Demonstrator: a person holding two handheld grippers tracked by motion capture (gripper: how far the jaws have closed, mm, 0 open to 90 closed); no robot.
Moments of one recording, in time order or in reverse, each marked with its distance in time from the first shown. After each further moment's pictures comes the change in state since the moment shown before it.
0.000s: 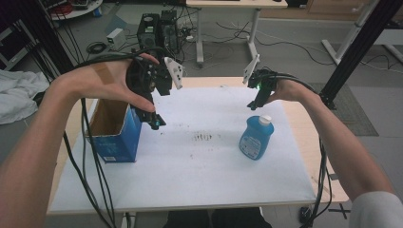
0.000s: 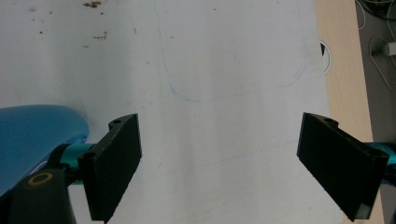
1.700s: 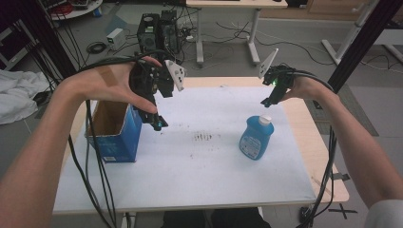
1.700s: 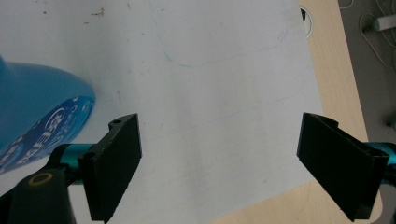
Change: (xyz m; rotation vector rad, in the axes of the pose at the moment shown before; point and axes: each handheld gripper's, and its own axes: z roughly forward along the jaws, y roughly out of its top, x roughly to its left) left arm 0.005 -0.001 0.012 -0.024 -0.013 0.014; right arm 0.000 -0.035 -0.038 0.009 -0.026 0.086
